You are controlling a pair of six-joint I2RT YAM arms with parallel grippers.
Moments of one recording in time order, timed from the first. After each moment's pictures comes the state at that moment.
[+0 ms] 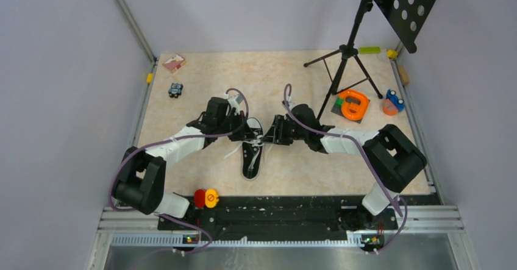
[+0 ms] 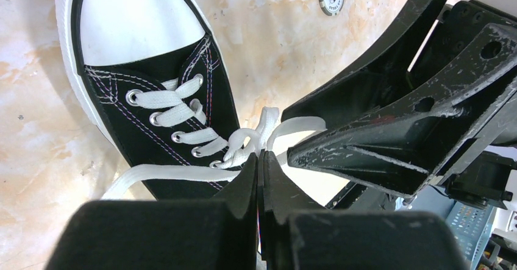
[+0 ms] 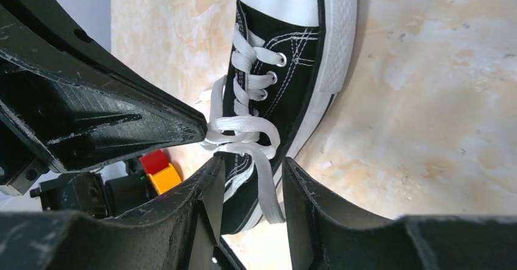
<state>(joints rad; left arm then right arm) -0.43 1.43 0.79 -0.10 0.48 -0.55 0.69 1.66 0.80 0.28 -0.36 0.80</state>
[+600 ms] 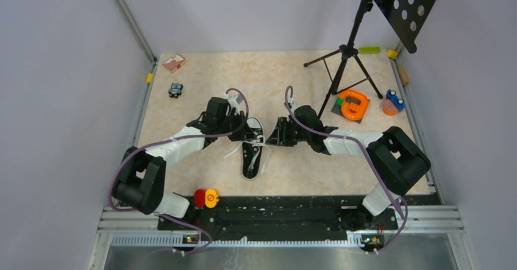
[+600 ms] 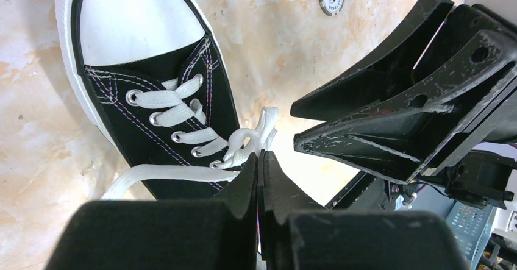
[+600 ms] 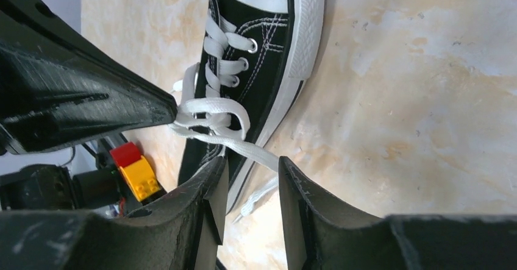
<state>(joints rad) -0.43 1.43 0.79 -0.10 0.48 -0.55 0.68 1.62 0.78 0.22 -0.33 0.72</state>
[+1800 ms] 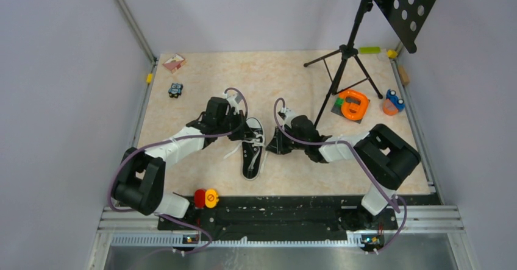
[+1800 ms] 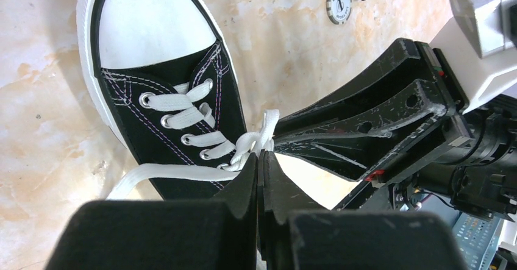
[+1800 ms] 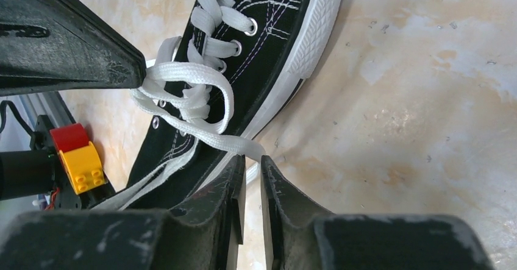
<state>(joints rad) -0.43 1.43 0.79 -0.10 0.45 -0.56 0.74 1.69 0.67 0.46 -0.29 0.55</state>
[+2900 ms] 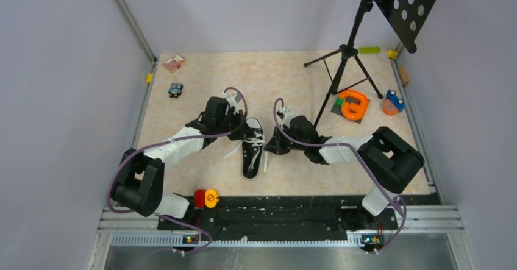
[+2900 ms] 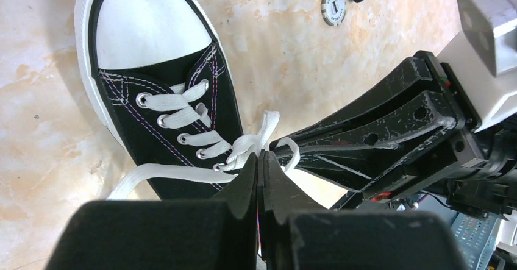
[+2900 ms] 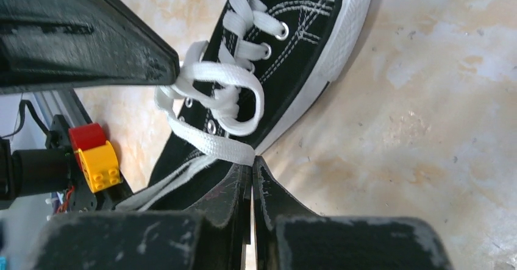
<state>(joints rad) -0.43 1.42 0.79 -0.10 0.45 -0.57 0.77 1.66 0.66 0.48 -0.28 0.57</state>
